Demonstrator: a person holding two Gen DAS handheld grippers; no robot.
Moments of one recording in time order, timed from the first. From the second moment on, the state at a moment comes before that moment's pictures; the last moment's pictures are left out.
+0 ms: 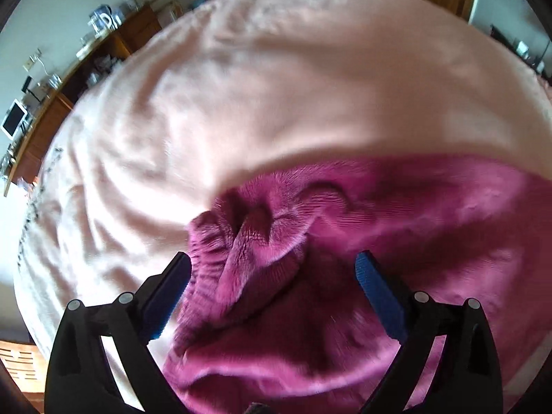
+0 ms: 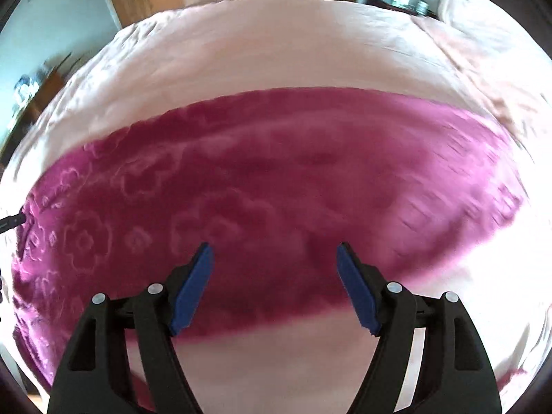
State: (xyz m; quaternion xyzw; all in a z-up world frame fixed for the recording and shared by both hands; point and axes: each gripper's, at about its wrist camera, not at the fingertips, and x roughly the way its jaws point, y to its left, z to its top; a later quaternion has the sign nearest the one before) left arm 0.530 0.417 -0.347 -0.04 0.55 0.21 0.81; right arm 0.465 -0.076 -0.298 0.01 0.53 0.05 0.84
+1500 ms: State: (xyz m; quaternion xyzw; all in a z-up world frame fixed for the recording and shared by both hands) left arm 0.319 0.130 -0.389 0.08 0.65 0.08 0.75; right arm 0.268 -0.486 -0.355 0.19 0.60 -0.24 0.74
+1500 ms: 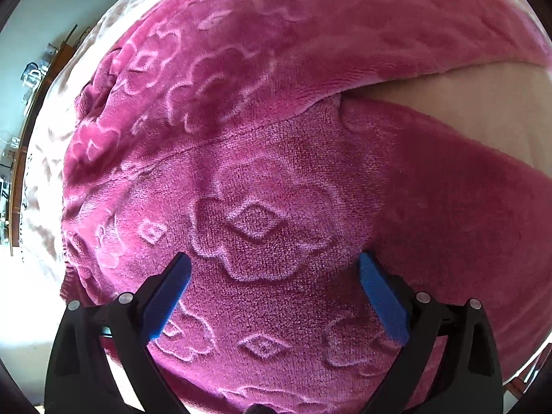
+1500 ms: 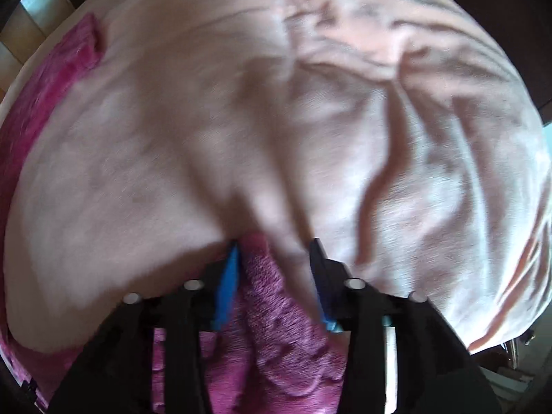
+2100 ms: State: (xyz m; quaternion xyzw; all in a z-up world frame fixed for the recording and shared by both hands) left arm 0.340 0.123 -0.377 0.06 0.66 0.07 0.74; right arm 0.184 -0.433 -0.364 0.18 0.67 -0.21 0.69
